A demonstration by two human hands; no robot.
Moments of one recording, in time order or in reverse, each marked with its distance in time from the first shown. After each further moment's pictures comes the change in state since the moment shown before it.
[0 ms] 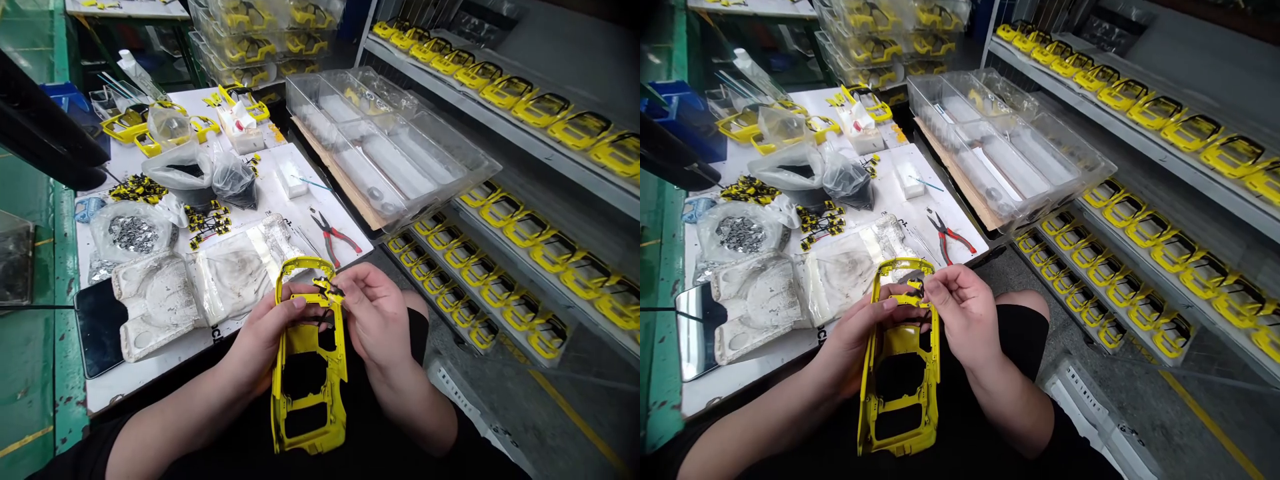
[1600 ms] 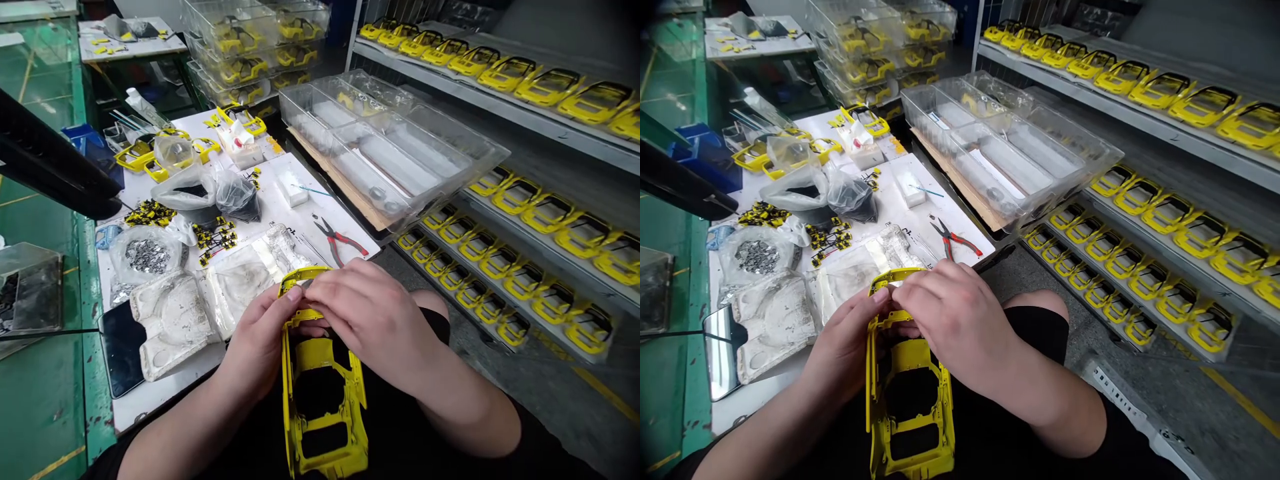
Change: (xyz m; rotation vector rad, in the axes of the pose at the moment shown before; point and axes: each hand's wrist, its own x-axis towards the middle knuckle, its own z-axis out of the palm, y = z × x) left_hand 0.000 0.025 0.004 0.207 0.013 0.159; right_hand 0.019 -0.061 0.012 -1.103 -0.483 -0.687
